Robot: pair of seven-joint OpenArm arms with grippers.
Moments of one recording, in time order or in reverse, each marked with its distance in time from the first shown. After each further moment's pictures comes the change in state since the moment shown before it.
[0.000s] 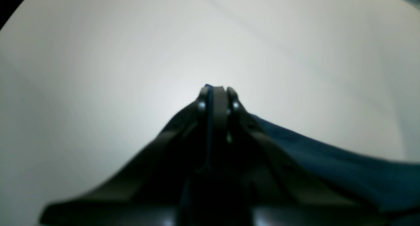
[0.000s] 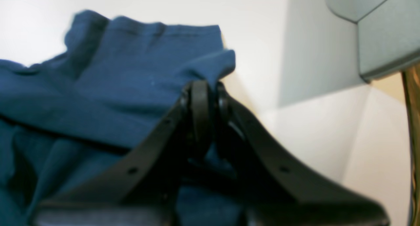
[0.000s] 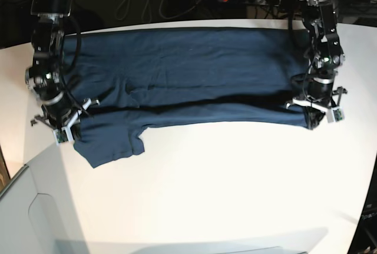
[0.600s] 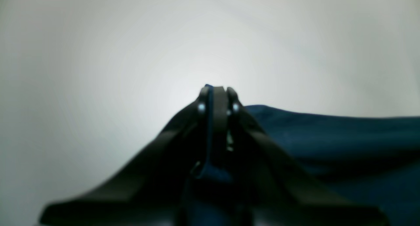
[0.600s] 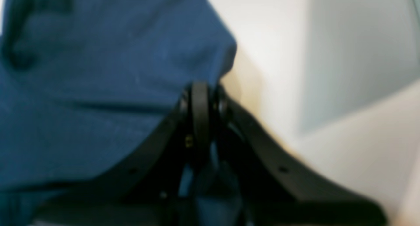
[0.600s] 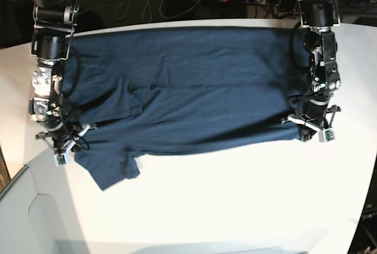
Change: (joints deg) left arm -13.7 -4.0 8.4 -16.8 0.5 0.3 -1.0; right arm 19.9 0.7 -3.1 -30.4 -0.9 -0.1 2.0
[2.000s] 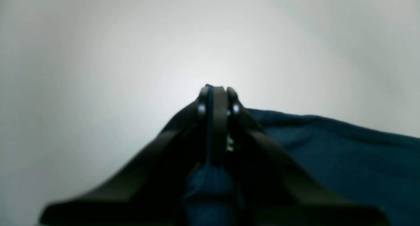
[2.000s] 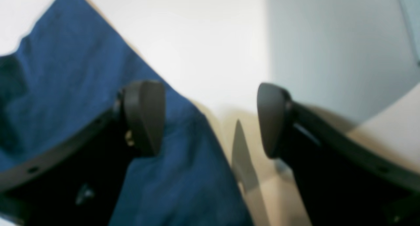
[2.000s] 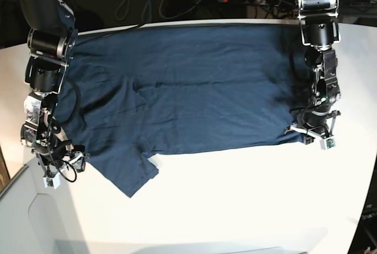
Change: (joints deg) left arm -8.6 0.0 0.3 -13.7 0.4 0.3 -0.3; right arm 14.4 0.0 3.3 -18.3 3.5 -0.2 -2.6
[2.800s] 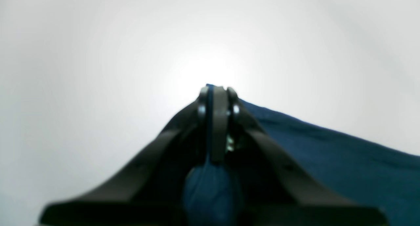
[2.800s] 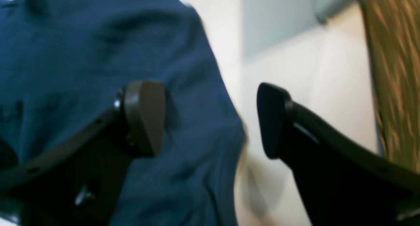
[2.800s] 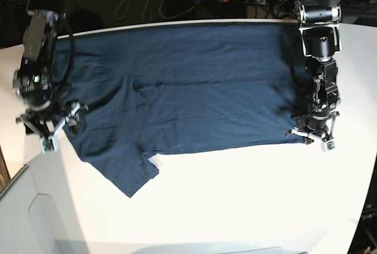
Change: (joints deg) left arm -5.5 0.0 0.1 -10.1 0.0 -0.6 -0.7; right arm -29.5 -0.1 1.6 55.7 2.1 -2.2 -22.7
